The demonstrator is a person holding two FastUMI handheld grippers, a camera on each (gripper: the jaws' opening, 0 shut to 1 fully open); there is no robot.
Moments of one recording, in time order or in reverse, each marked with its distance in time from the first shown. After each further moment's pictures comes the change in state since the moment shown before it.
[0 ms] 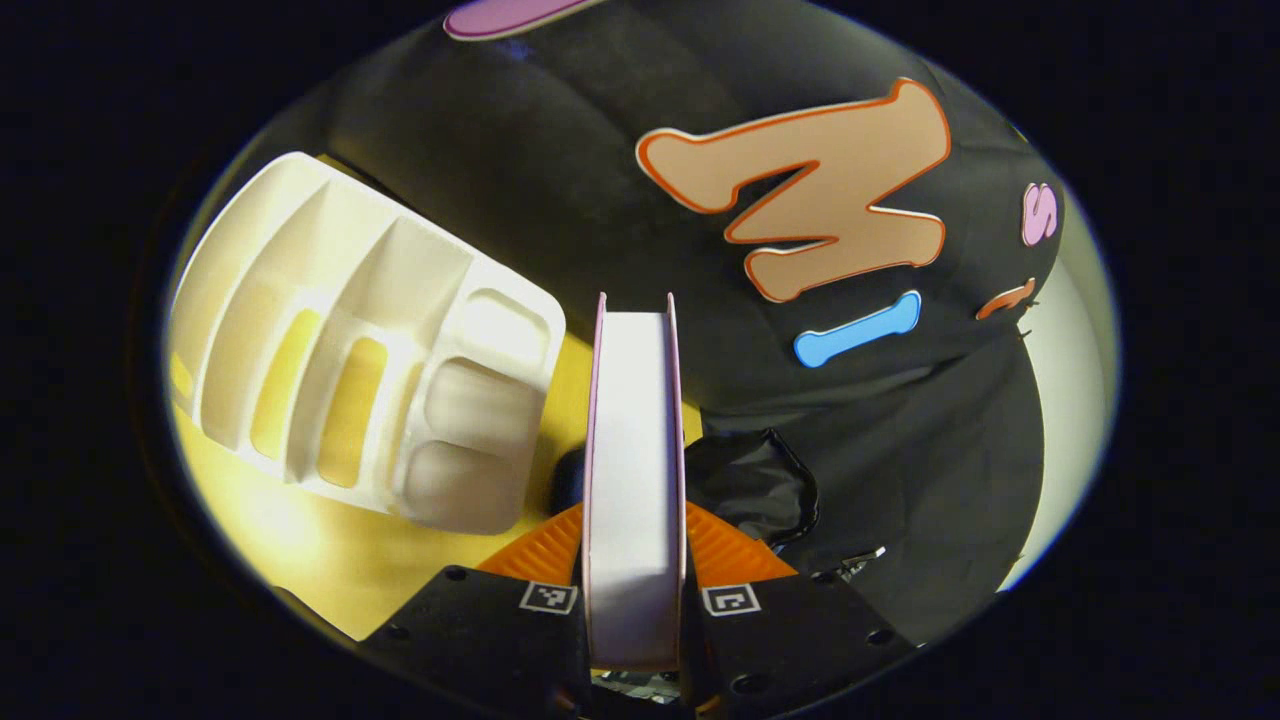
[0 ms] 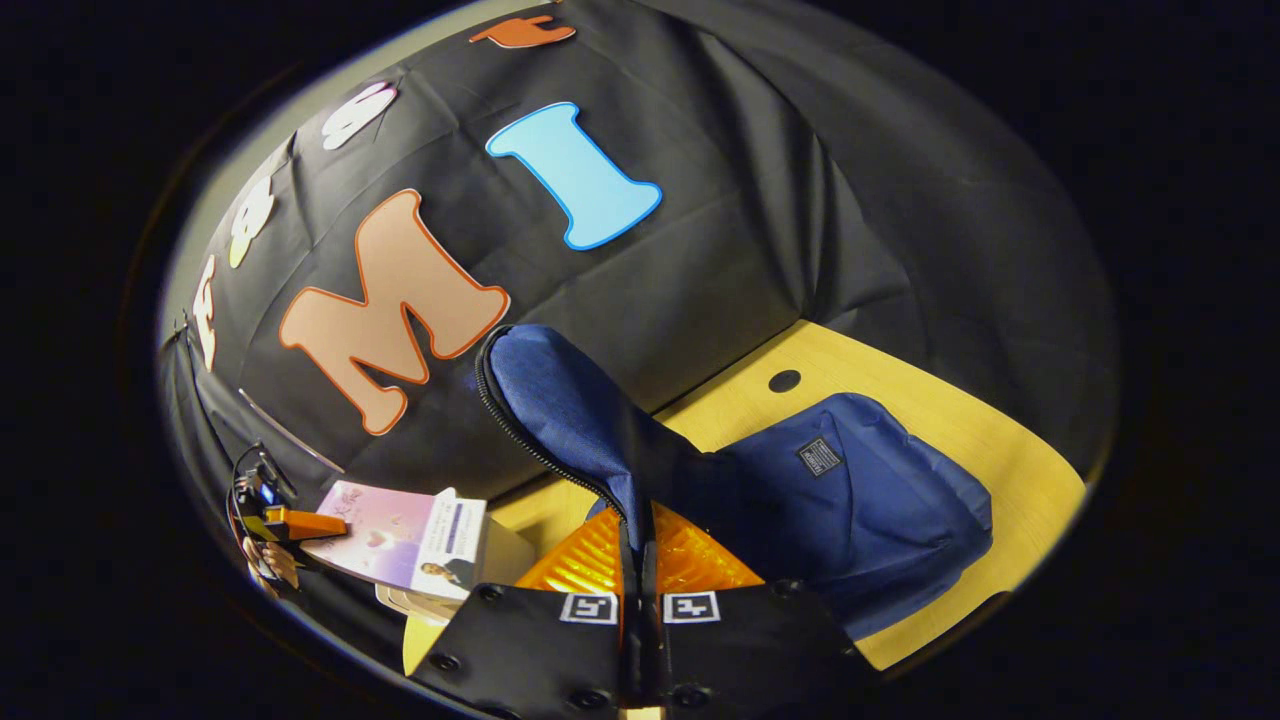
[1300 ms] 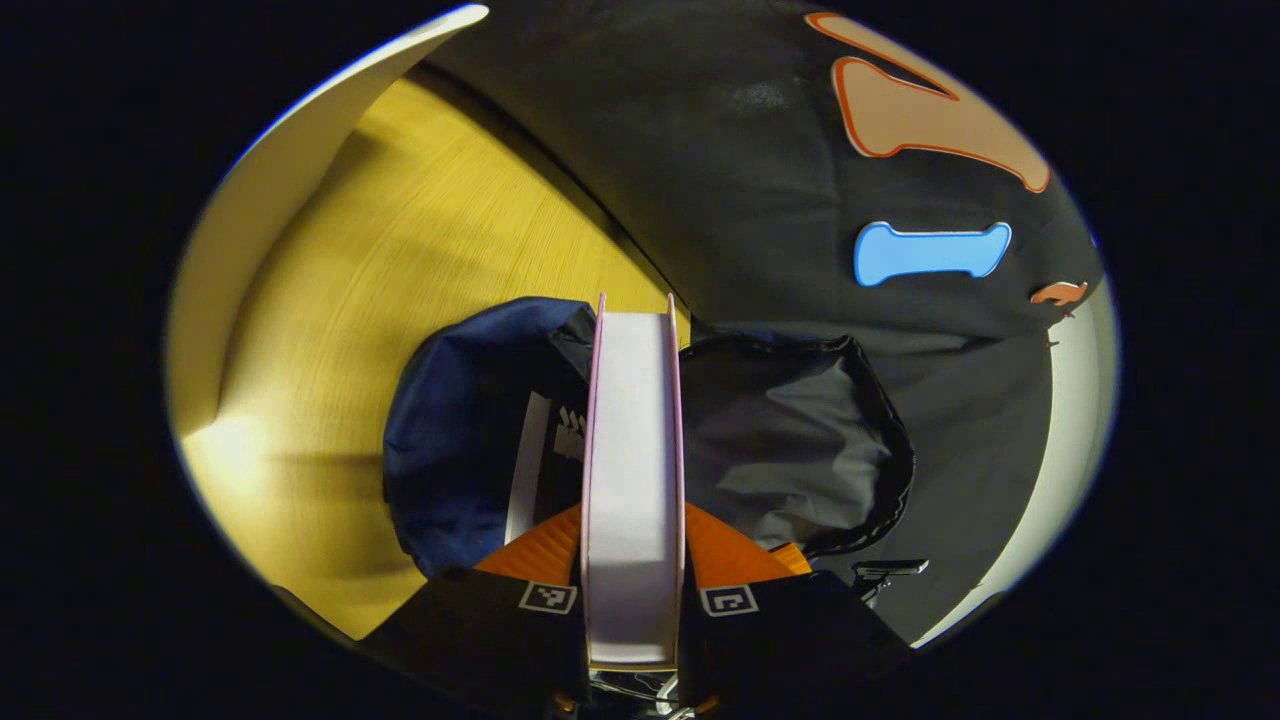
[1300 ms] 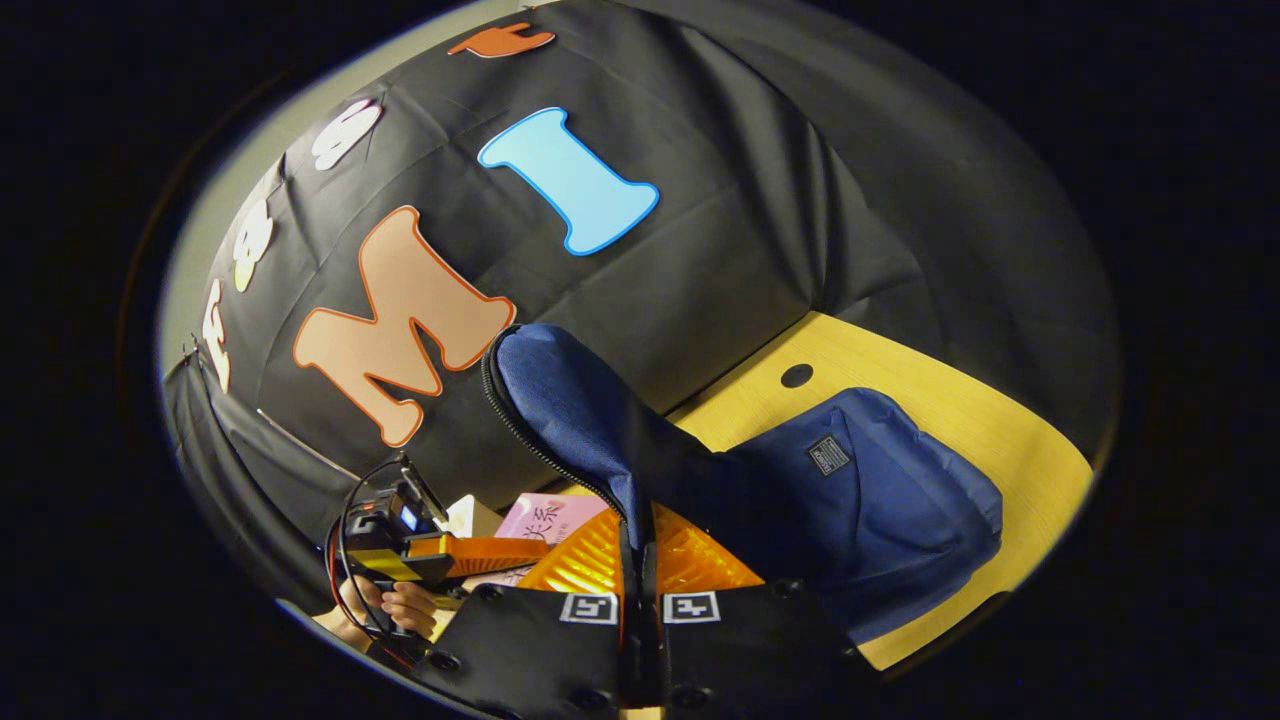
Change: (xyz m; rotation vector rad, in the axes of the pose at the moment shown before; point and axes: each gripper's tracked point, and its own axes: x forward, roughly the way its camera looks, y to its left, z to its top) left arm 0.190 -0.028 -0.137 -0.160 0.230 -0.055; right arm -0.001 -0.003 0.005 0.054 0.012 0.058
